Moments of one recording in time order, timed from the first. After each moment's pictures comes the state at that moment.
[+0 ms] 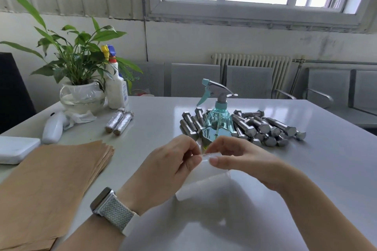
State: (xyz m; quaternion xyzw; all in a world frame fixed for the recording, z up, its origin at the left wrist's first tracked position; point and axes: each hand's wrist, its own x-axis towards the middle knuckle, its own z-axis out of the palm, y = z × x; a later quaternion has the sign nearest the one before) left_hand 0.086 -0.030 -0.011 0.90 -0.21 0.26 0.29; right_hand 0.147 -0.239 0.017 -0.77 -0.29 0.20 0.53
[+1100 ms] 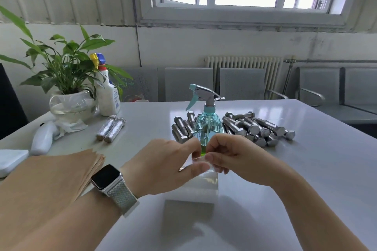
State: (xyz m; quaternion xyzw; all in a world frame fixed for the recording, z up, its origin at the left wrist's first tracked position) left_hand 0.108 -0.036 0.014 0.93 -0.28 0.24 0.05; right_hand 0.158 -0.250 0.017 -0.80 -0.38 0.08 0.46
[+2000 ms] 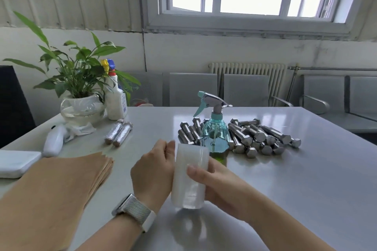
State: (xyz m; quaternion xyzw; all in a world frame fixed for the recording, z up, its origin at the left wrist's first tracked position) left_hand 0.115 -0.037 -0.027 0.89 0.14 0.35 0.26; right_hand 0.128 -0.198 -0.012 -0.58 -0.27 0.31 0.71
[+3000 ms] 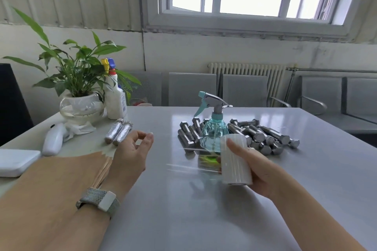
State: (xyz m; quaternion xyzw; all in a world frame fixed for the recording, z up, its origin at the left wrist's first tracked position) left_hand 0.126 0.032 -0.026 0.77 0.05 0.30 0.57; right_hand 0.177 -0.253 -0.008 -0.62 -0.08 0.22 0.75
